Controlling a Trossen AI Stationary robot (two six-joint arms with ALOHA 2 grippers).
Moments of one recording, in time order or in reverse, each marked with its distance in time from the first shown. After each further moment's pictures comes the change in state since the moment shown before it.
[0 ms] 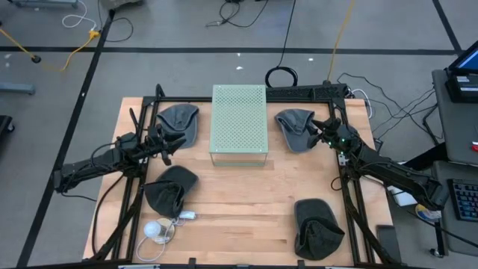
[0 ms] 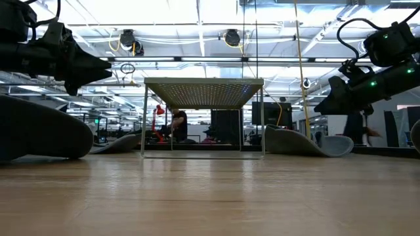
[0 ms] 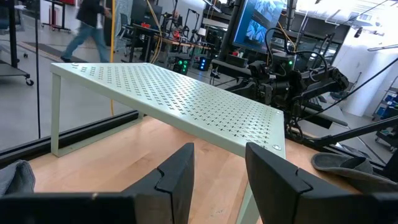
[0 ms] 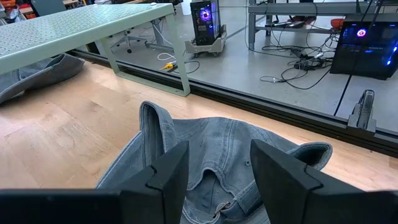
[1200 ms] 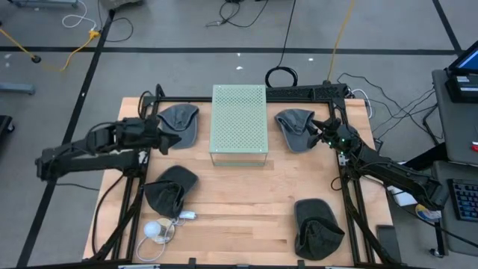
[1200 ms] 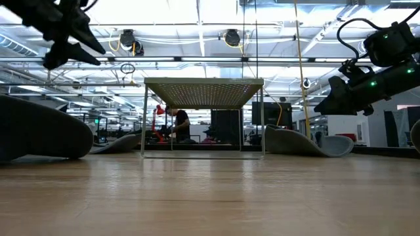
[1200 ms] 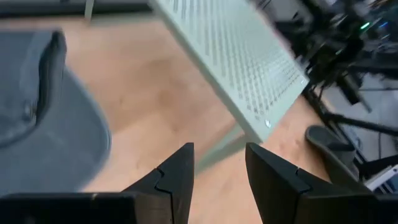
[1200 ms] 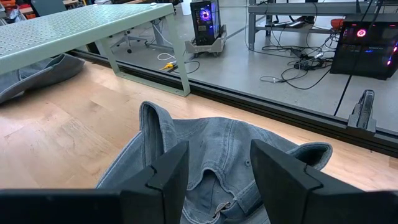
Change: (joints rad) left arm -0.067 0.490 0.622 -0.709 -0.036 -0.507; right arm 0.000 0.000 0.000 0.000 0.000 0.000
